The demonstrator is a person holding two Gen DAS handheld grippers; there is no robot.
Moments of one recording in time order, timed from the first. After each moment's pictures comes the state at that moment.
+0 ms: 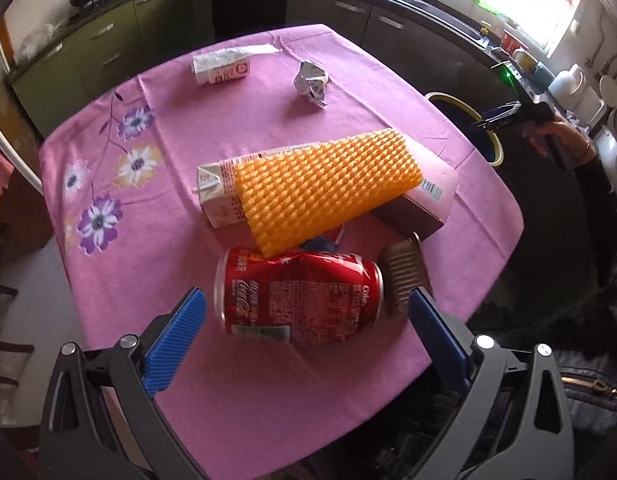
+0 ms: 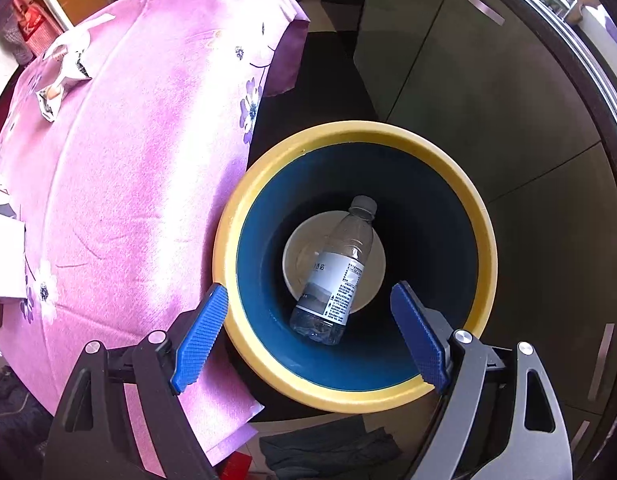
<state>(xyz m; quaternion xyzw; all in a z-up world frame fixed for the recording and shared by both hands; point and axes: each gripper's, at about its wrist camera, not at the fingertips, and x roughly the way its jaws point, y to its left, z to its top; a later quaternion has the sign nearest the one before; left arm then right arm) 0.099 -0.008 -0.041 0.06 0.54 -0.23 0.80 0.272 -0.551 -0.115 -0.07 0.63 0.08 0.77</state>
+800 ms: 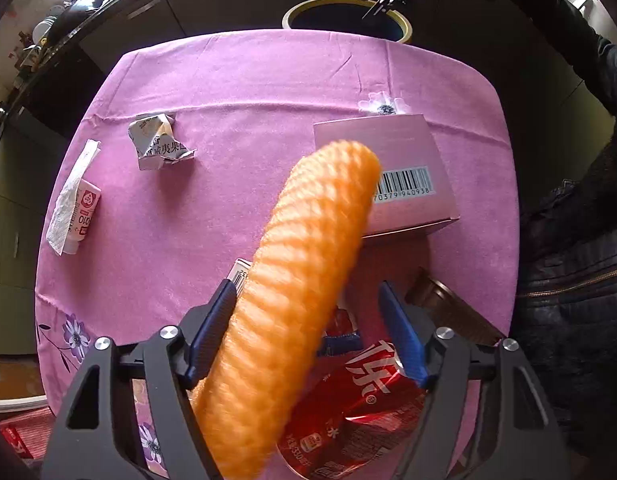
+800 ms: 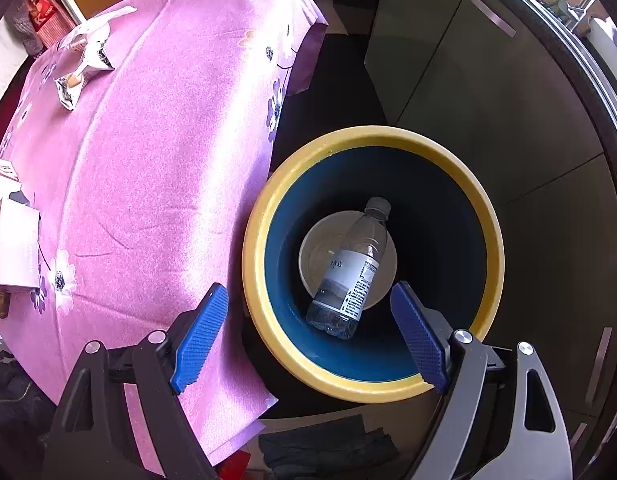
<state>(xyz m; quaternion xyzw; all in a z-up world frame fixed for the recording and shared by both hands) 0.169 -0.115 -0.073 0.39 0.48 -0.43 0.65 0.268 -0.539 -0.104 -0.08 0.63 0.10 0.77</state>
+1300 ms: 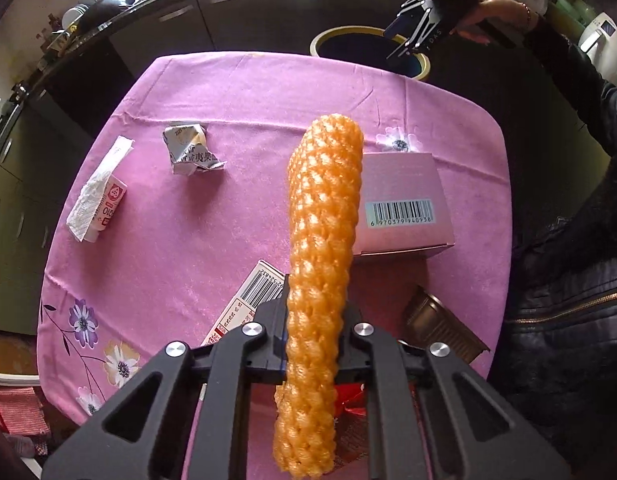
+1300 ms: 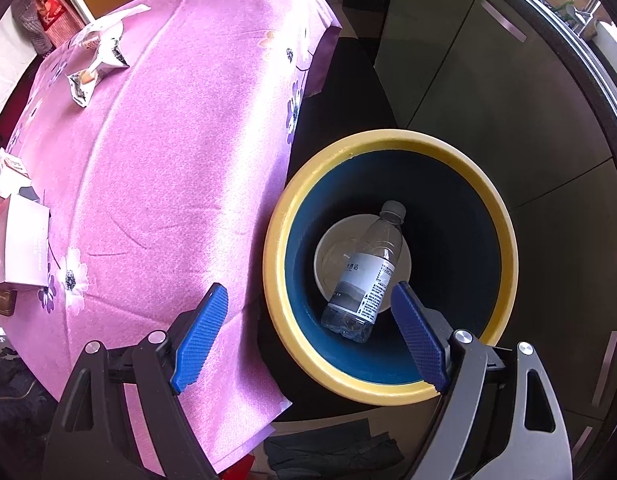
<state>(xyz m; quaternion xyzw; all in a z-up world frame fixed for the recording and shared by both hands) 0.167 -0.101 -0.044 0.34 0.47 -0.42 0.70 0.263 -0.530 -0.105 -0.07 0.62 0.11 0.77</state>
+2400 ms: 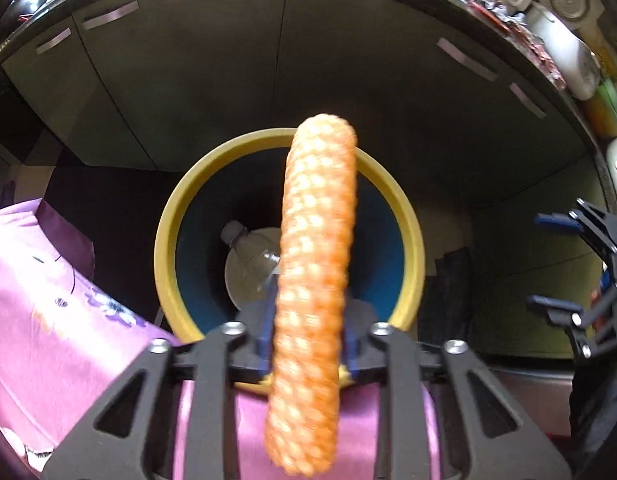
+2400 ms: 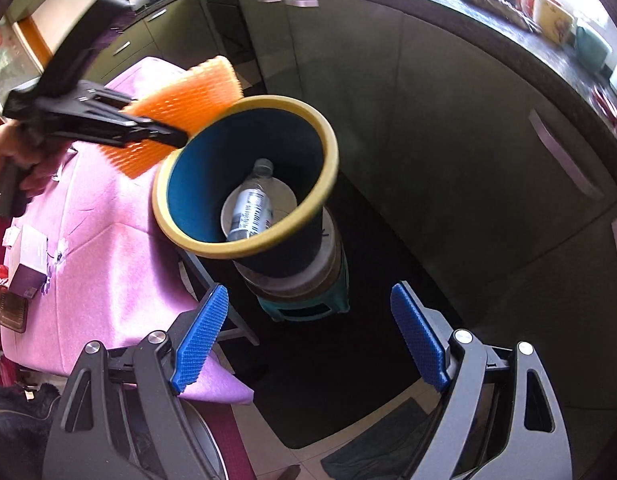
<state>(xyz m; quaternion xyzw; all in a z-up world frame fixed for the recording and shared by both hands) 0.258 -0.511 -0.125 0.26 0.54 -0.45 0.66 0.094 -0.694 -0.082 0.11 0.54 -0.03 0.83</state>
